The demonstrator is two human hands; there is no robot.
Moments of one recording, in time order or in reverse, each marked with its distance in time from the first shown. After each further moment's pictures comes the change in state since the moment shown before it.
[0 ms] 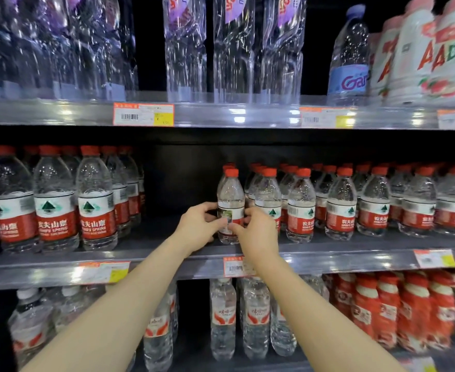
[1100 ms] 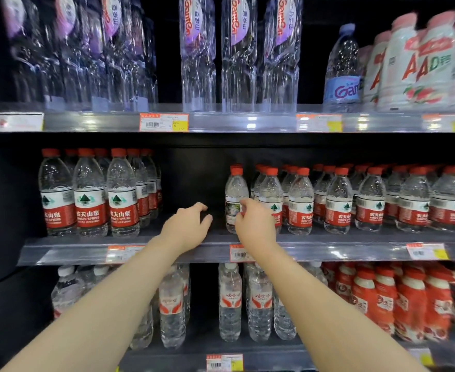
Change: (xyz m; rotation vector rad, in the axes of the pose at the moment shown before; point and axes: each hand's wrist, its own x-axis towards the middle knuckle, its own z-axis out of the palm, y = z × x) left_hand -0.057 0.011 -0.039 0.711 0.138 0.076; right_hand -0.032 -0.037 -0.027 -0.112 -0.039 -0.107
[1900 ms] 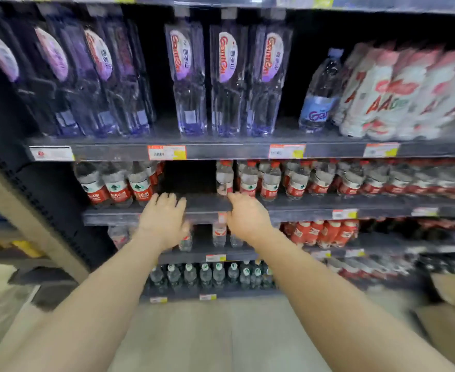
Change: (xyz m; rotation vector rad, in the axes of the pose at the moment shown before) left_hand -0.064 0.099 -0.230 0.734 -0.519 0.161; right_hand 0.001 -0.147 -0.224 -0.380 -0.741 0.044
